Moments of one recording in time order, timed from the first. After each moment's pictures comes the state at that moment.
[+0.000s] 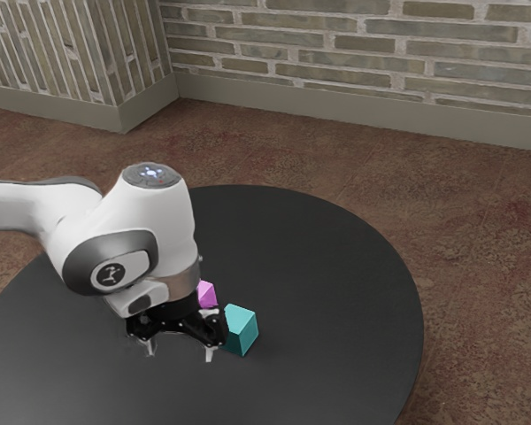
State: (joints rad) arm -0.31 -0.34 -0.13 -2.53 0.01 2.14 2.34
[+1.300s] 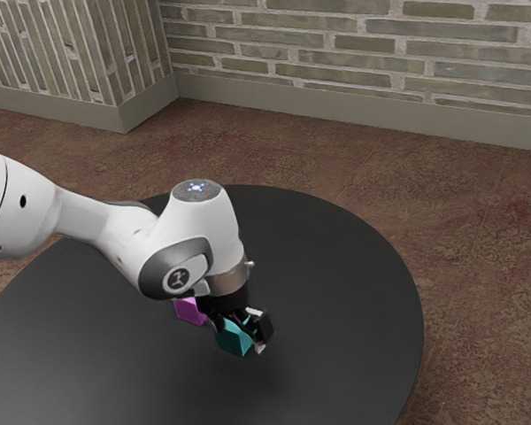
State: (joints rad) arm -0.33 0.06 -0.01 -2.36 -0.02 2.48 2.90
